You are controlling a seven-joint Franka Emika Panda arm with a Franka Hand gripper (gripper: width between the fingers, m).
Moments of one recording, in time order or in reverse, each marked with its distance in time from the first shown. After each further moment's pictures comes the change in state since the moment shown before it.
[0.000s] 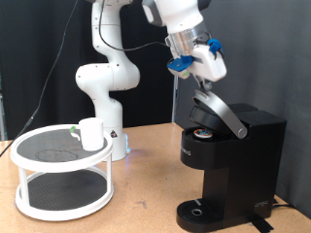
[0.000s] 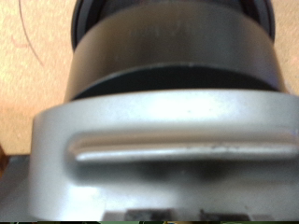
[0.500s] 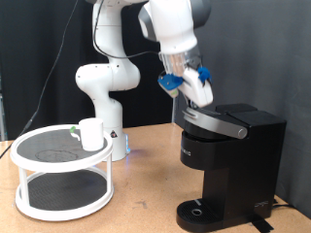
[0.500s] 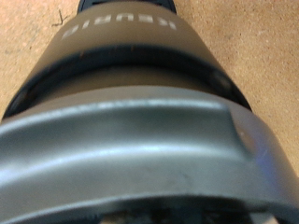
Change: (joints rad) arm -0.018 0.066 -0.007 -0.058 -0.054 0.005 0.010
